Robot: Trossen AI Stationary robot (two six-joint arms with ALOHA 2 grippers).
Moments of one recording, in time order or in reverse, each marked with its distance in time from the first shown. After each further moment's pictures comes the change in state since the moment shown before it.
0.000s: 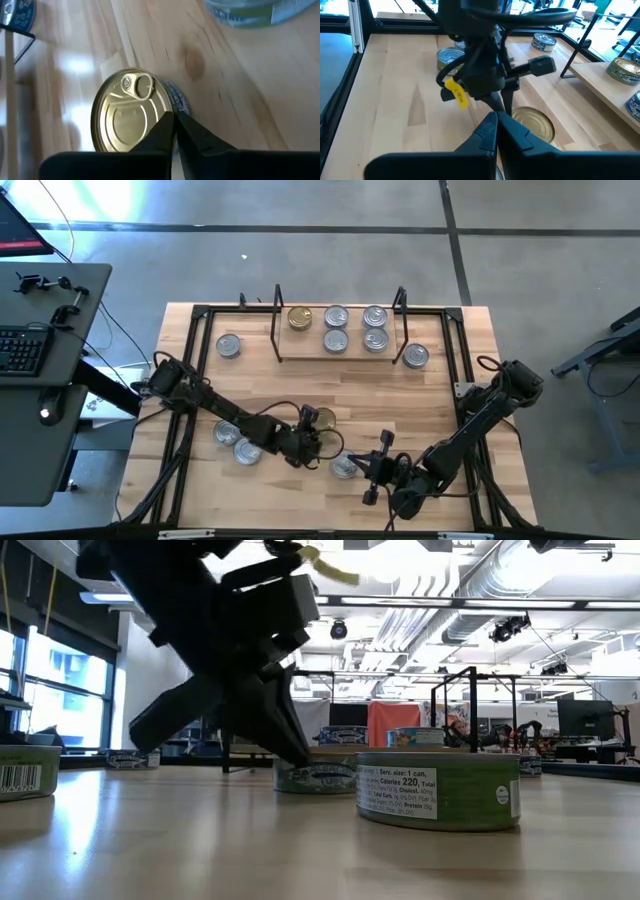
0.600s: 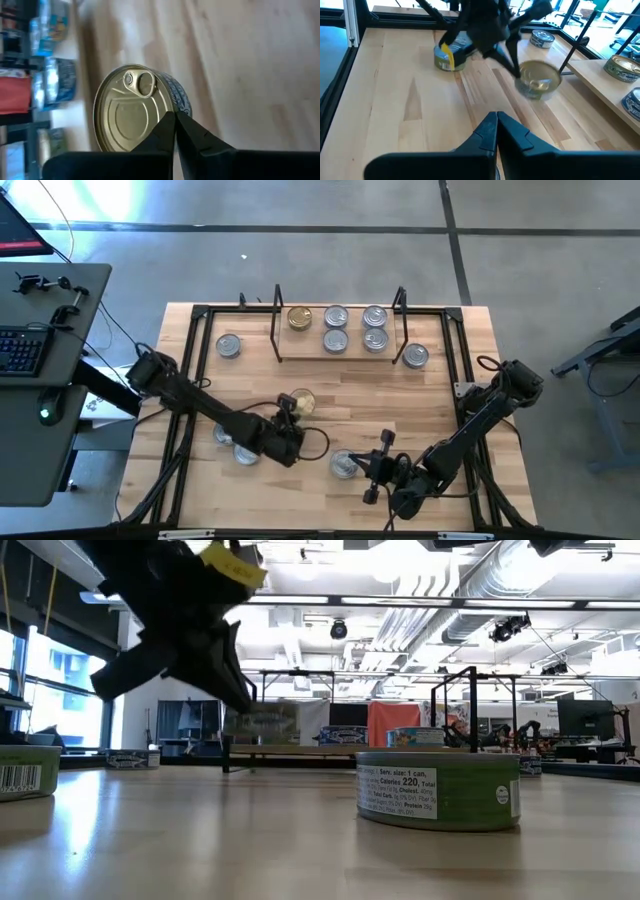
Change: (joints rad) left arm -0.047 -0.176 -0.006 -0.335 -0.261 -0.156; right arm 0.000 0.000 0.000 -0.038 0.000 0.020
